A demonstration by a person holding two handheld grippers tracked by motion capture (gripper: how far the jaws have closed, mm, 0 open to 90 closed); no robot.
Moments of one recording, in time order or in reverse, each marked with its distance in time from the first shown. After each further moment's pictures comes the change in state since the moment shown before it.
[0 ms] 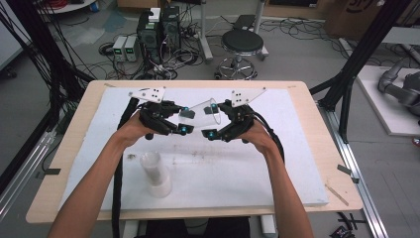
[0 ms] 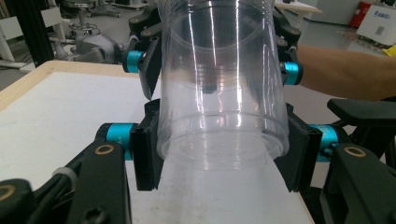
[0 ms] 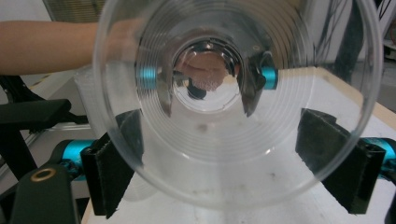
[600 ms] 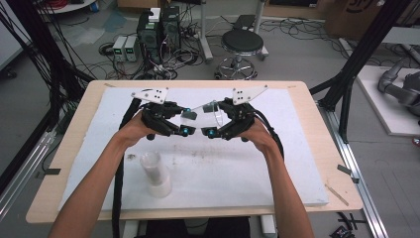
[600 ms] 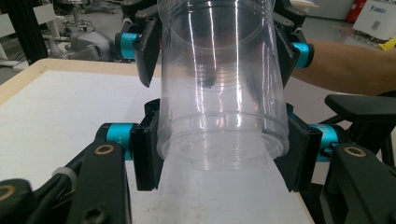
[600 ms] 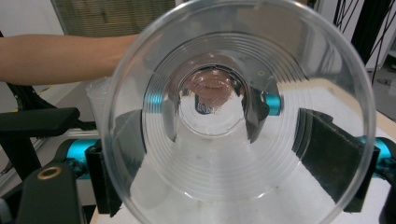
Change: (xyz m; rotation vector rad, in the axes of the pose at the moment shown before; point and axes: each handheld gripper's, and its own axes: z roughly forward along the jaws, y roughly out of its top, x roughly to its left) left arm 0.000 0.001 0.004 0.005 -0.016 0.008; right arm 0.001 0.007 -0.002 -0.031 0.028 -0.004
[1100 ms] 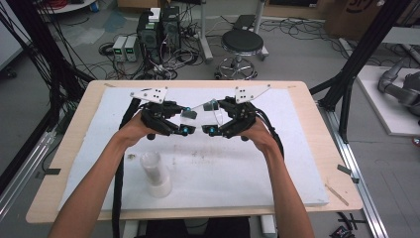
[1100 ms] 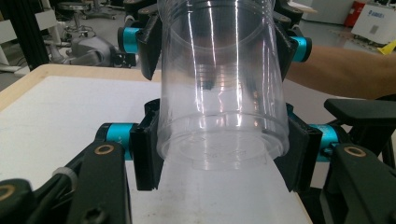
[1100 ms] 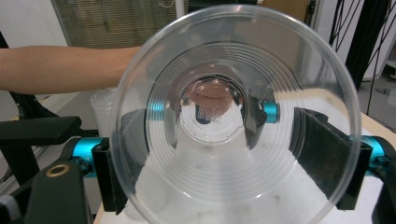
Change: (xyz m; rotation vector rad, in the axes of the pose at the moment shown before) left arm 0.000 0.000 0.000 -0.013 0.000 0.005; right arm 0.000 0.002 -0.003 -0.040 0.007 -0.002
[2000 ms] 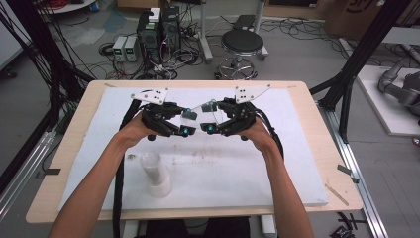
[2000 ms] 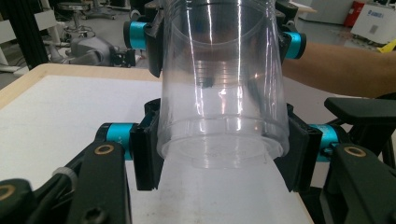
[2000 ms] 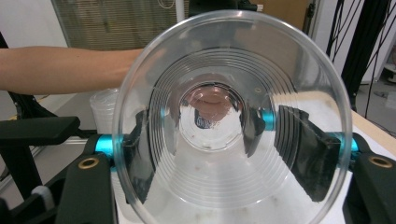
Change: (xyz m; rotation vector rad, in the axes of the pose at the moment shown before) left arm 0.000 -0.003 0.000 0.000 -0.001 0.000; right arm 0.000 0.001 0.000 -0.006 -0.007 -0.011
